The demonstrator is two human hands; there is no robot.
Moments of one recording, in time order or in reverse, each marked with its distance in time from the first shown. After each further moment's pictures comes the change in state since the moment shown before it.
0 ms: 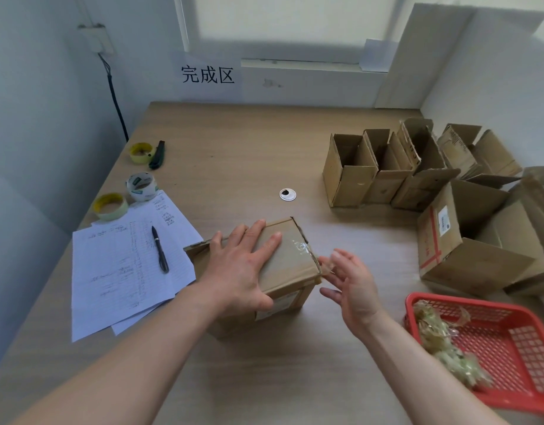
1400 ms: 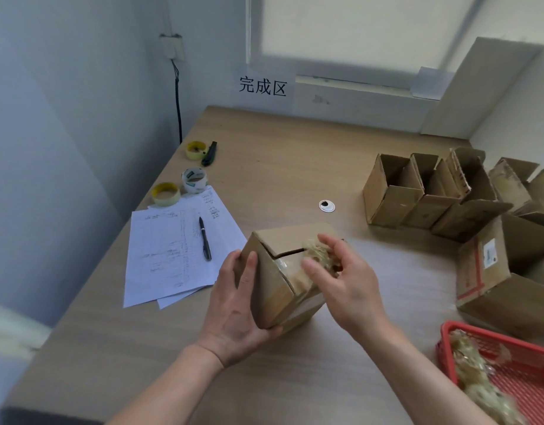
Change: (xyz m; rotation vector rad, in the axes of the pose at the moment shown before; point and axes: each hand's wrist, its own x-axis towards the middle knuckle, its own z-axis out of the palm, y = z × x) left_hand -0.108 -0.015 0.044 -0.522 0.520 -0.192; right_hand -0.068 -0.023 0.083 -0.751 -0.139 -0.541
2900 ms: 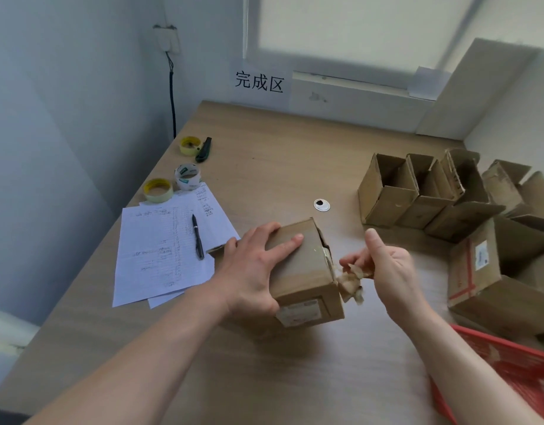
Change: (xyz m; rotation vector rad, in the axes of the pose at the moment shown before) left_hand 0.077 0.032 -0.030 0.294 -0.437 0.108; right_hand 0.035 0.024 -0.052 0.352 0.027 0.101
